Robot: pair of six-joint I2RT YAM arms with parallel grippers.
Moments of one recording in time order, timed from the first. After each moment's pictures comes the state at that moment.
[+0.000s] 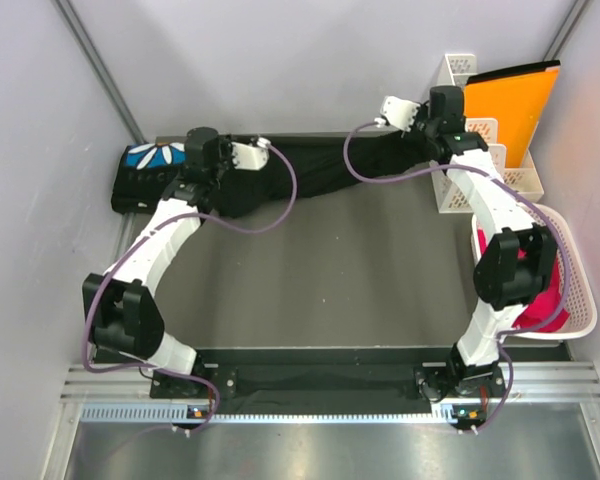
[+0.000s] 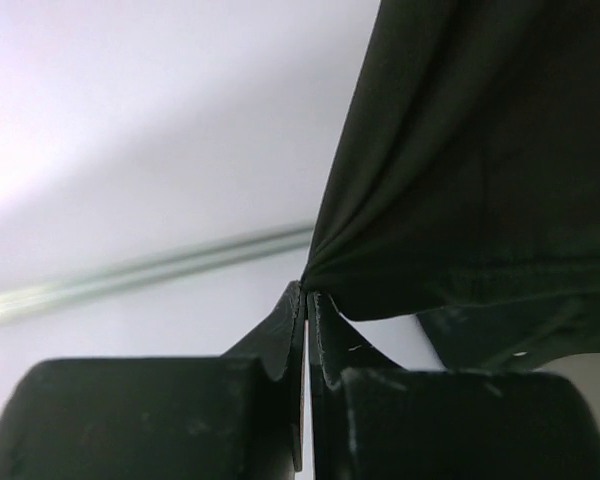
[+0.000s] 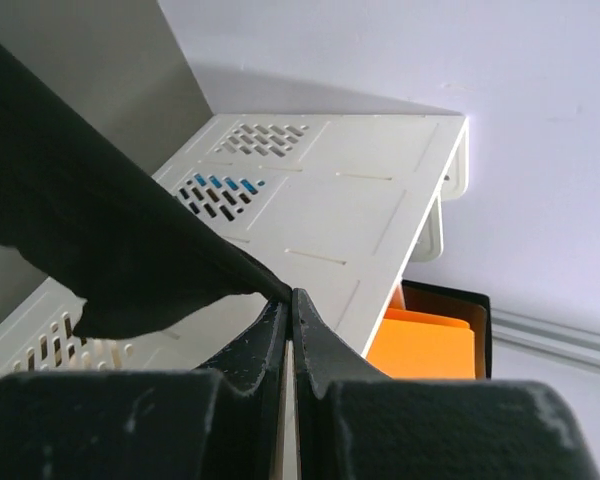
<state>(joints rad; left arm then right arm) -0.24 1.51 1.31 -0.05 -0.29 1.41 0.19 1.81 1.74 -0.36 0.12 -1.20</state>
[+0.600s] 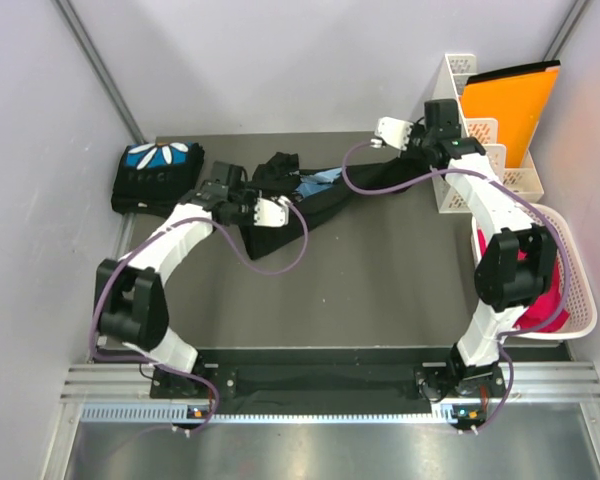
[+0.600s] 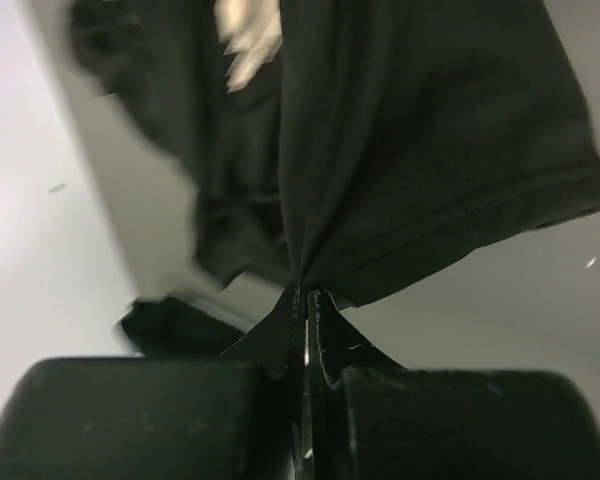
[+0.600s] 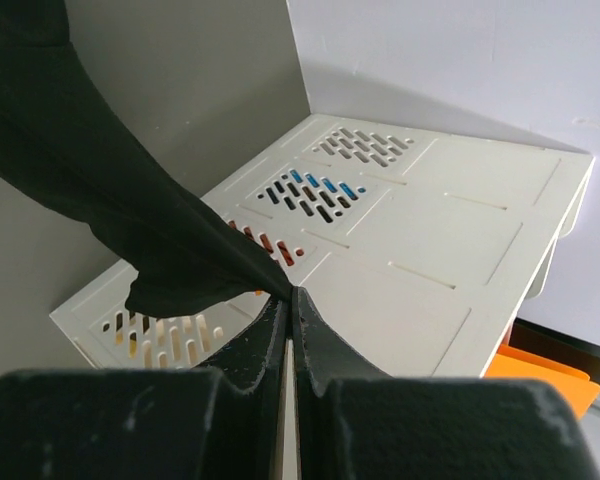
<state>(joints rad) -0.30 1.54 1.21 -0.53 0.15 1.37 0.19 1.80 1.67 -0.49 0.04 -1.24</state>
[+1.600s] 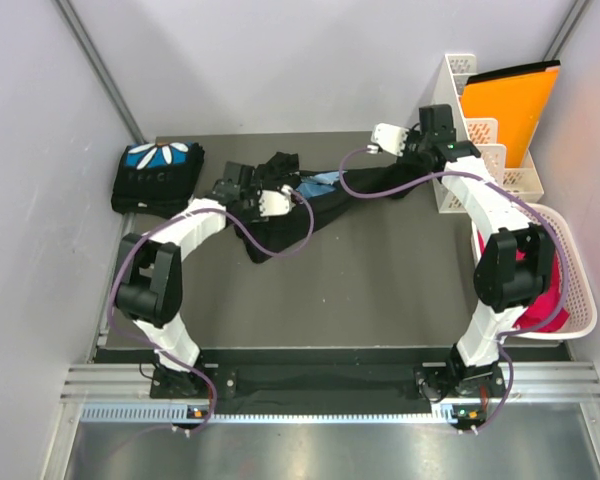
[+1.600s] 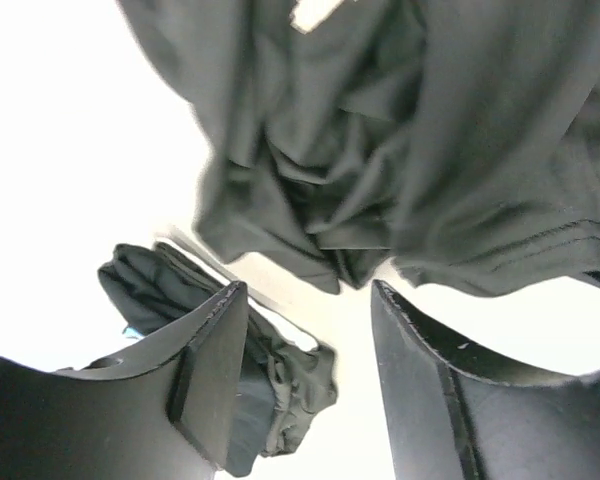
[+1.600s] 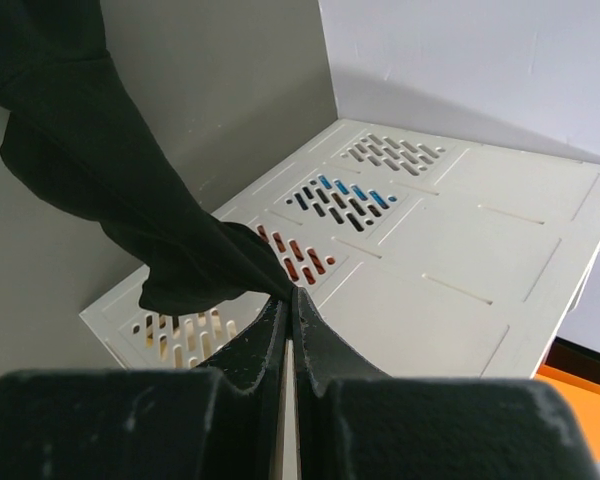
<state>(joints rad) -0.31 1.74 1.20 -0.31 -0.07 1.24 0.22 1.80 1.64 -0.50 0.04 -1.23</state>
